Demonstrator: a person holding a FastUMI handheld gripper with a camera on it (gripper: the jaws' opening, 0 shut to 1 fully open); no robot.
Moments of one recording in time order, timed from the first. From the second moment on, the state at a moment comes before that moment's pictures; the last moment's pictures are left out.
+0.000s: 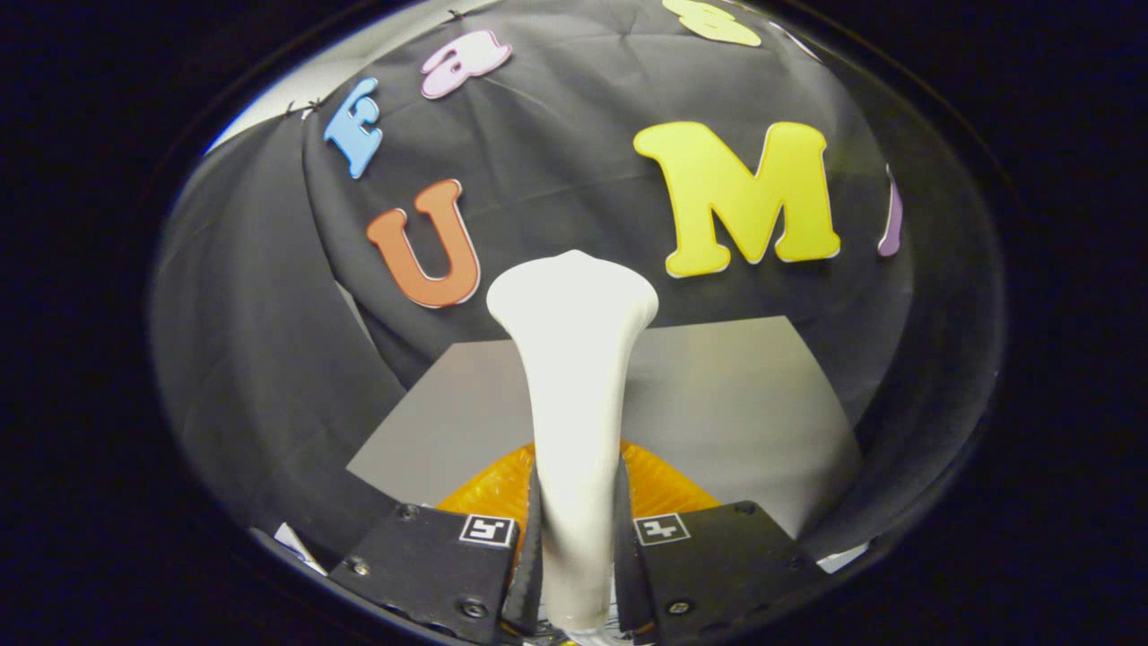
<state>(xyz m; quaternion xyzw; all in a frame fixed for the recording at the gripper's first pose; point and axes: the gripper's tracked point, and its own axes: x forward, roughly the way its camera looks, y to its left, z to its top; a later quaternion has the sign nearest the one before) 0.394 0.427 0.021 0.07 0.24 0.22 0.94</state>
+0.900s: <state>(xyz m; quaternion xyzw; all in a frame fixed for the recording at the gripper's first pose) 0.203 0.222 0.183 0.13 0.03 0.18 0.97</state>
